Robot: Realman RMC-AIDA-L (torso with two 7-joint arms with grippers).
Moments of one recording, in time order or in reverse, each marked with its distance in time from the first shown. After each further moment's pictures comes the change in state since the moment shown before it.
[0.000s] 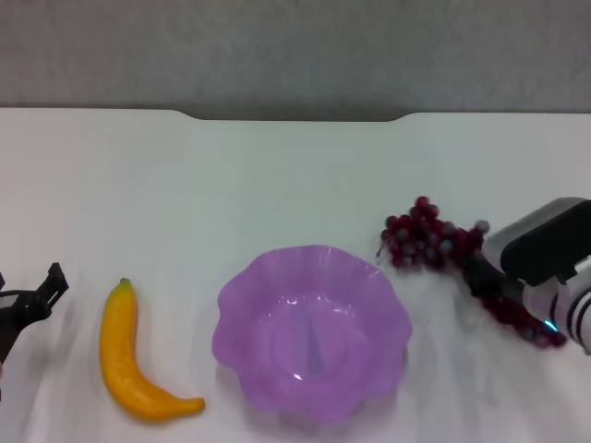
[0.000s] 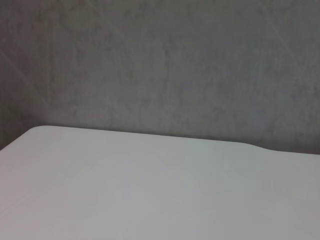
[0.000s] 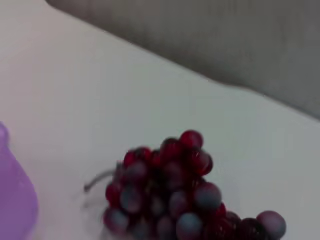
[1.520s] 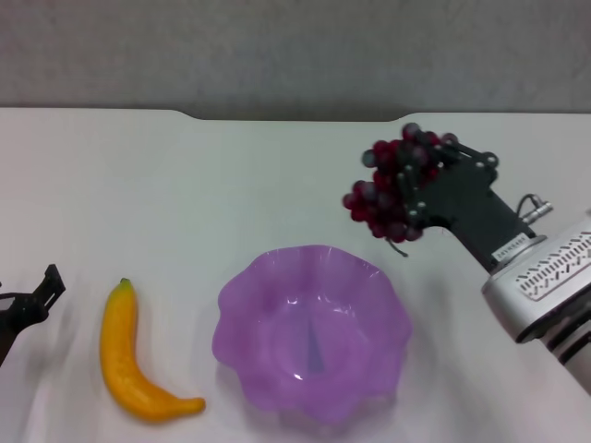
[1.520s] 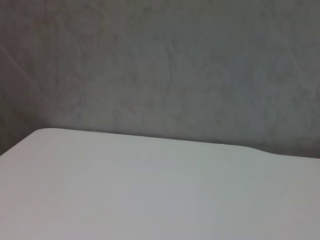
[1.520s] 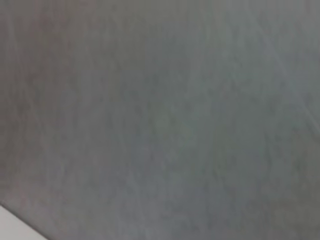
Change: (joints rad) left arm 0.016 -0.003 0.005 -0.001 -0.001 0.027 -0.002; right arm -0.130 -0.006 -0.290 0.113 -0.149 -0.816 0.078
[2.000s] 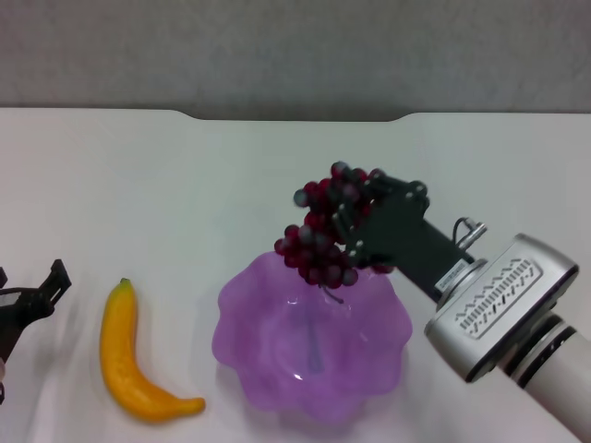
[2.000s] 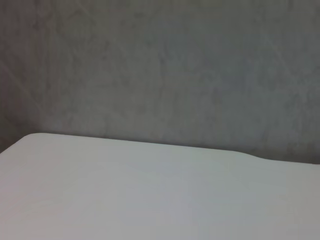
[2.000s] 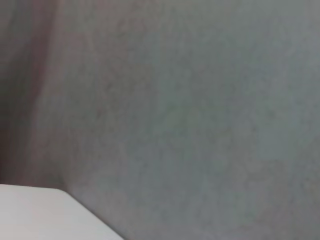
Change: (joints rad) left arm -0.008 -0.001 0.005 -0.007 0.000 0.001 -0.001; right arm 0.027 0.007 -0.110 0.046 -0.033 0.077 -0.003
